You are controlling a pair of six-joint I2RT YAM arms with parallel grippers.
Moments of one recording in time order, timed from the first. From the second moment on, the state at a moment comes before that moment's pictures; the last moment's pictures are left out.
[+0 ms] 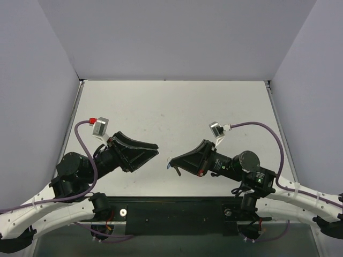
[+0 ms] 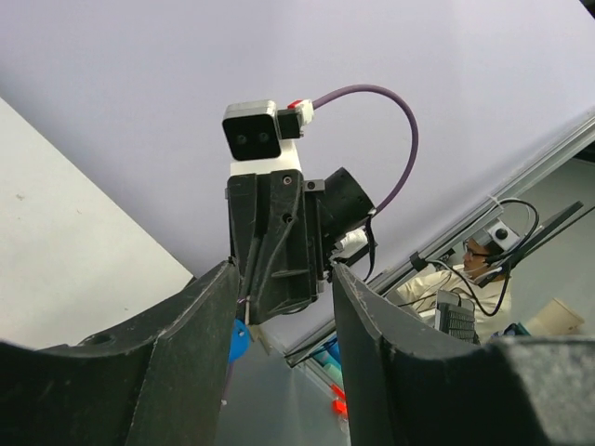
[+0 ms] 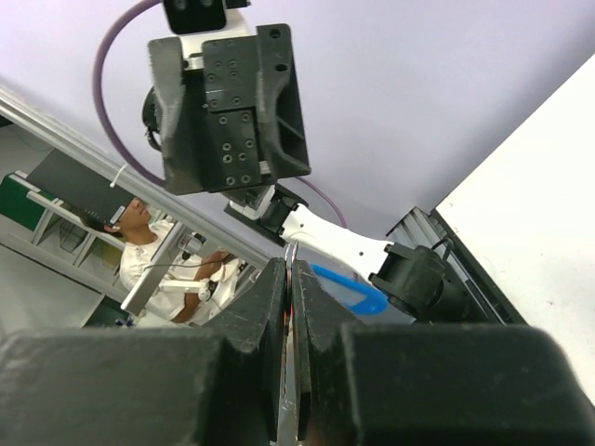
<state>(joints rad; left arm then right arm) -1.08 0.56 0.83 0.05 0.03 -0.91 1.16 0.71 0.68 0.27 -0.08 0.96</state>
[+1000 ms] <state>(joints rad) -1.09 0.58 0.69 0.23 -0.01 -0.93 1.16 0.74 0.70 0.37 -0.06 0.94</state>
